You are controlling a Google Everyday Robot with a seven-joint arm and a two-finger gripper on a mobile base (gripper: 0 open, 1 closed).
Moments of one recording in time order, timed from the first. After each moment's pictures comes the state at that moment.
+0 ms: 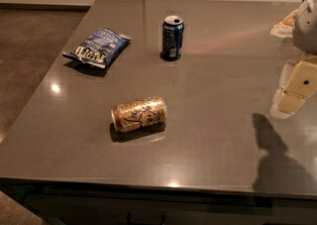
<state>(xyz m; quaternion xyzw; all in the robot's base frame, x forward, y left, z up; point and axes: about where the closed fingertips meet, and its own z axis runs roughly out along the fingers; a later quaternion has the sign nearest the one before) 0.438 -0.215 0.983 -0.60 0.78 -0.04 0.17</state>
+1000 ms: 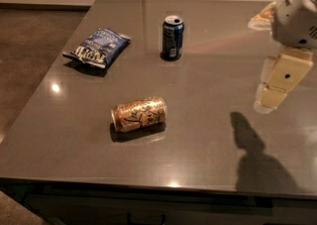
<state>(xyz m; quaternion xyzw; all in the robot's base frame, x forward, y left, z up) 0.443 -0.180 0.993 -0.64 0.74 -0.03 0.18</state>
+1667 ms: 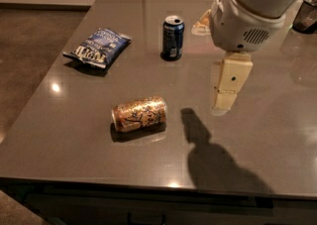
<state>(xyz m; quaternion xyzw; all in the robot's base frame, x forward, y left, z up) 0.450 -0.096 0.979 -0.73 0.66 -0.01 0.18</state>
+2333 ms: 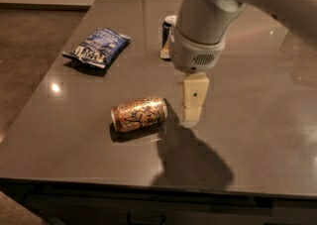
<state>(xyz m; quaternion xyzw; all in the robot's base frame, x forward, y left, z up) 0.468 -0.045 0.919 -0.77 0.62 0.00 0.12</state>
